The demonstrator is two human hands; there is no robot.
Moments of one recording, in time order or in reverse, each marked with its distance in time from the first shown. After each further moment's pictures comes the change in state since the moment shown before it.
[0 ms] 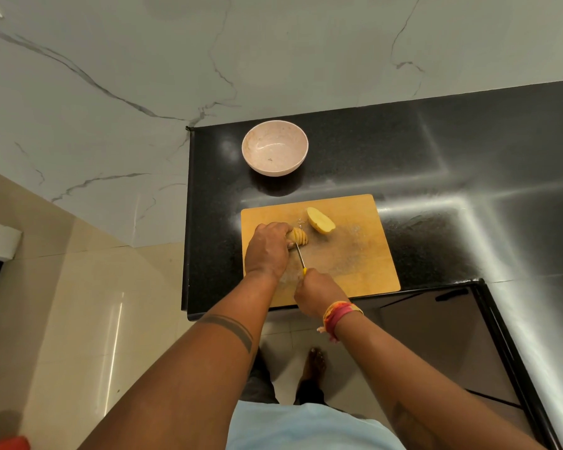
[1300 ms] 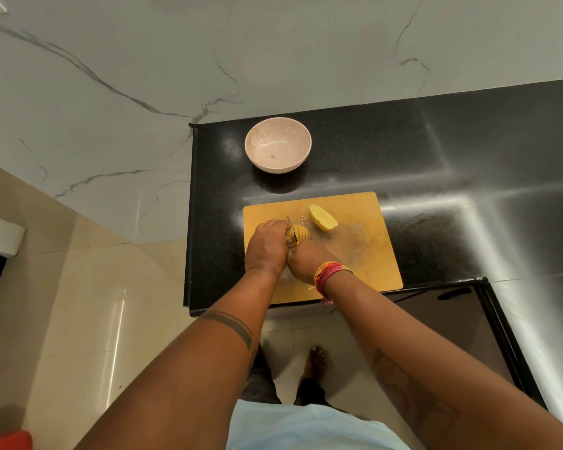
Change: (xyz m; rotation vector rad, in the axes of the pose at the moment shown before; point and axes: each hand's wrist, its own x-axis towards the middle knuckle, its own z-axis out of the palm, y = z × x) left_hand -0.002 -0.004 0.000 0.009 -0.008 -0.003; right_hand 0.013 -0.045 -0.036 -0.038 -0.009 -0.107
